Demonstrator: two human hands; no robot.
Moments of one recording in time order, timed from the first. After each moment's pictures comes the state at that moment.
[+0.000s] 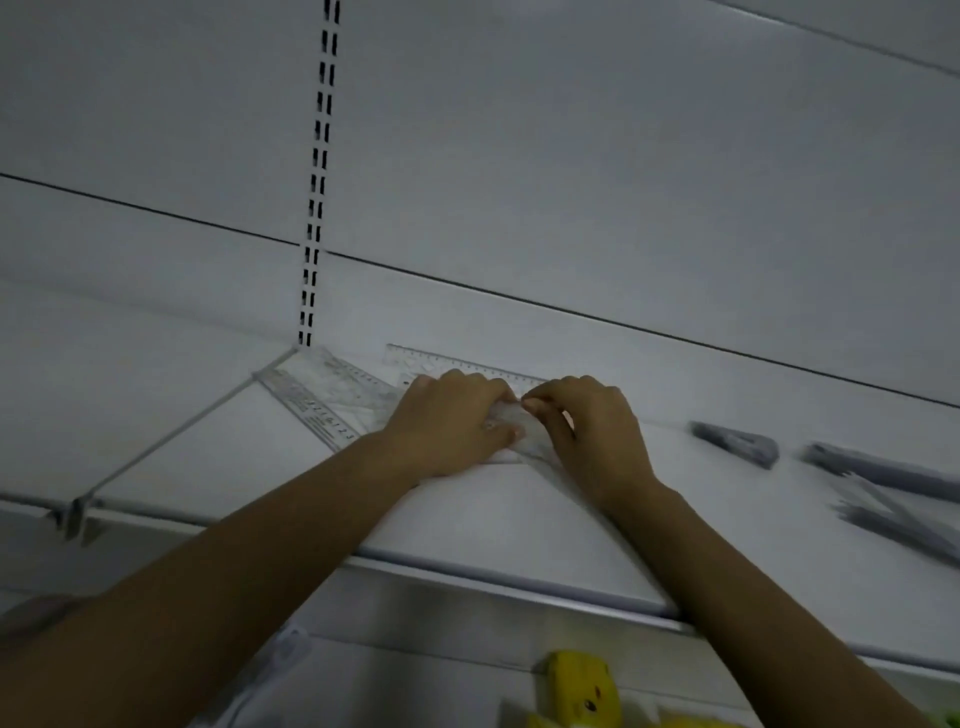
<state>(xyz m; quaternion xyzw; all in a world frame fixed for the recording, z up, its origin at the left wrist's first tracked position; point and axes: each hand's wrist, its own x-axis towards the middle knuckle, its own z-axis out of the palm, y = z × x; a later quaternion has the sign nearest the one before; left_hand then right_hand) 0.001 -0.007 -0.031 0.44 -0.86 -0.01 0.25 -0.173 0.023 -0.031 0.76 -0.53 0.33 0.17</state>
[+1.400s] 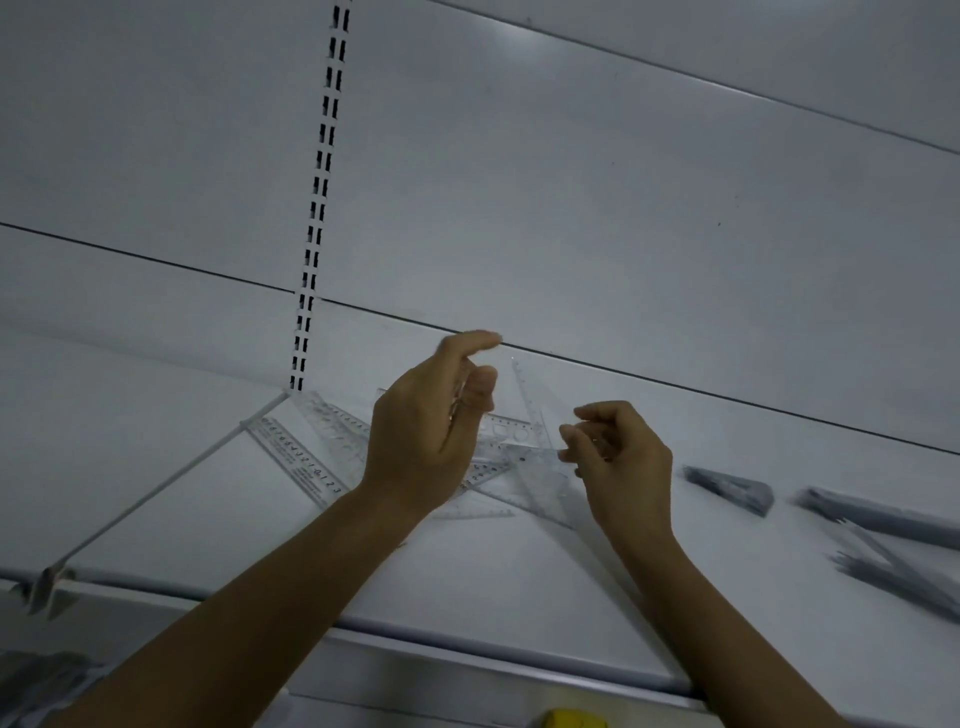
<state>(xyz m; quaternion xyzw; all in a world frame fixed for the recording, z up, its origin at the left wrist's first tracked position) 0.004 0.014 -0.009 0.23 -0.69 -0.02 0.69 -0.177 0.035 -0.018 0.61 -0.53 0.59 -0.01</state>
